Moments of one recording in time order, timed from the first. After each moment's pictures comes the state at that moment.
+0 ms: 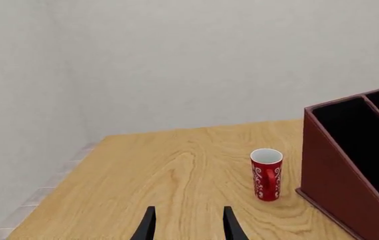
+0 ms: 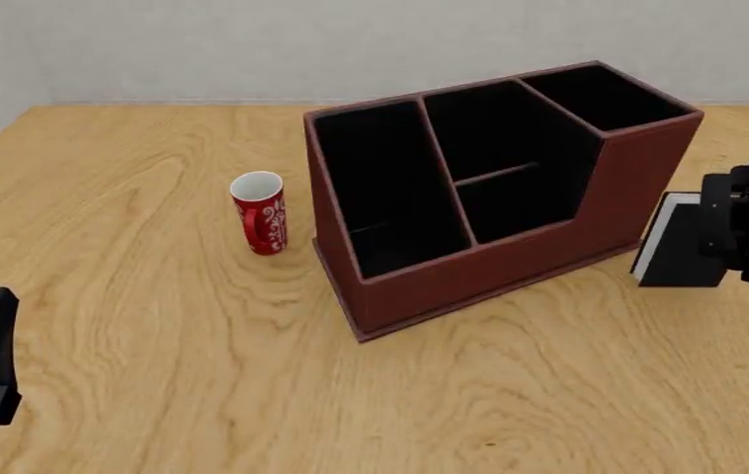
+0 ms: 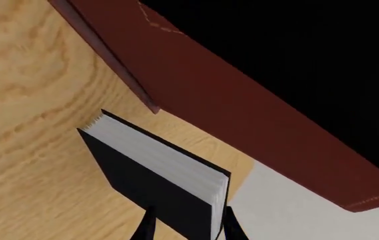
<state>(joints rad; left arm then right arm) 0.06 0.15 -0.10 -0.12 0.13 -0.35 1.65 -1.00 0.10 -1.73</state>
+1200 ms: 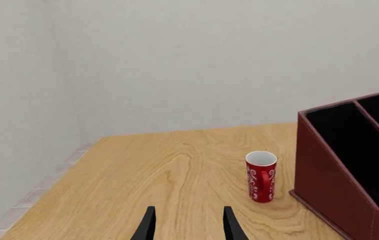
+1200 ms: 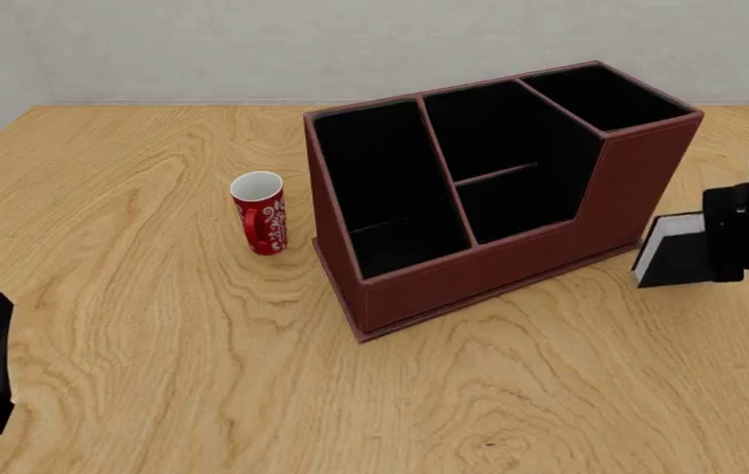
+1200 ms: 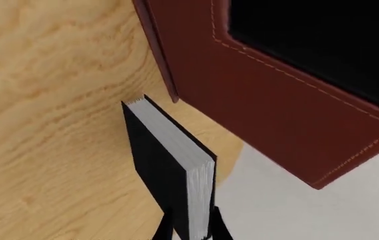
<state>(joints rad) 0.04 0.09 -0.11 -0.06 0.11 -0.29 1.42 -0.87 0.22 -1.72</state>
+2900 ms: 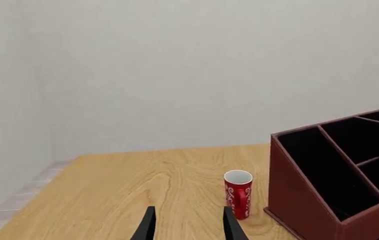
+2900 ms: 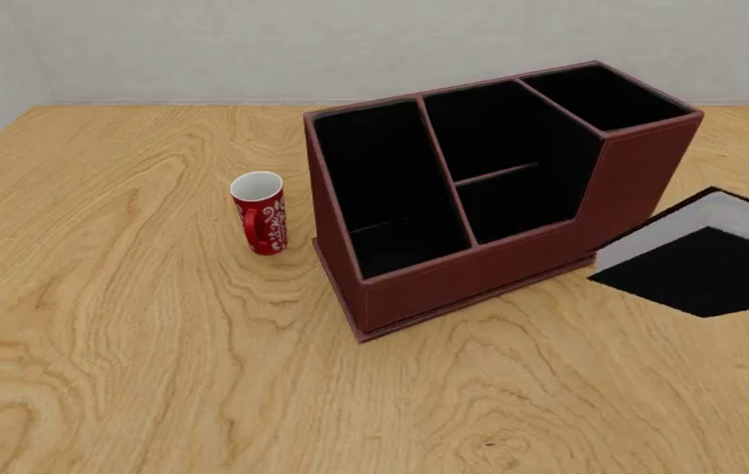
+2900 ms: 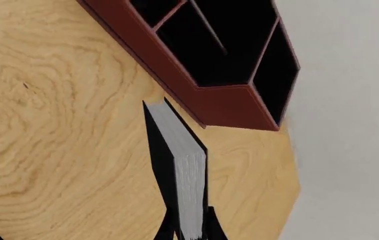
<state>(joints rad) -0.04 0.01 -0.18 0.00 0.06 0.06 0.68 -1.06 1.16 -1.16</state>
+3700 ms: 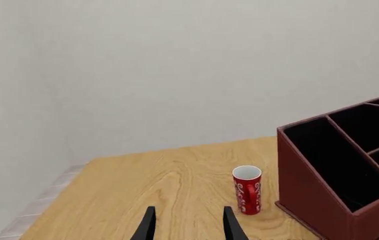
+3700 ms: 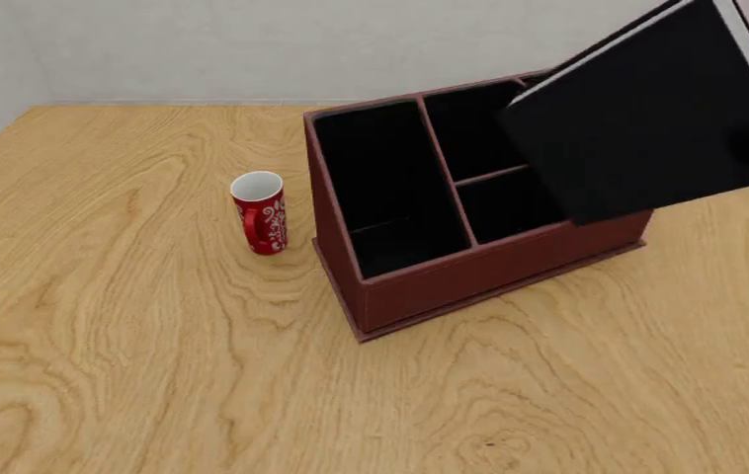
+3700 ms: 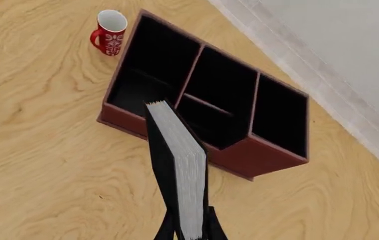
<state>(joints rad) -0.03 0.00 -0.22 0.07 0.14 0.40 0.88 -1.41 1.22 -0.45</state>
